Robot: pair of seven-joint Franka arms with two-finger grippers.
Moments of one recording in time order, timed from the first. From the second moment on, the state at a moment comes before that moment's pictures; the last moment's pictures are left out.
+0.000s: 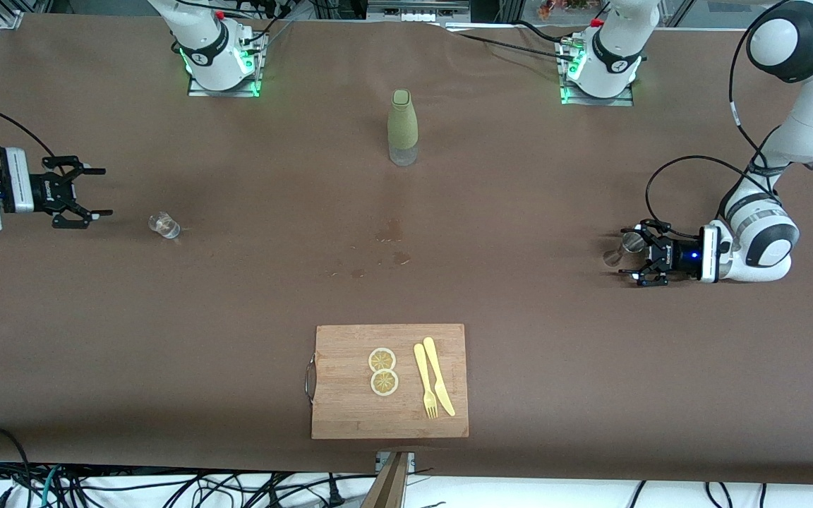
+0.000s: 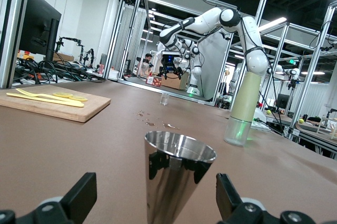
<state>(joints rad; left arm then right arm) 0.58 0.99 -0.16 -1.65 -1.02 1.42 2.40 -0.48 0.52 -0.07 -1.81 0.52 1.48 -2.47</state>
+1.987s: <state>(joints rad) 0.35 0.96 -0.19 -1.60 -1.17 1.37 2.34 -0.49 0.98 0.02 -1.59 0.77 1.45 -2.72</state>
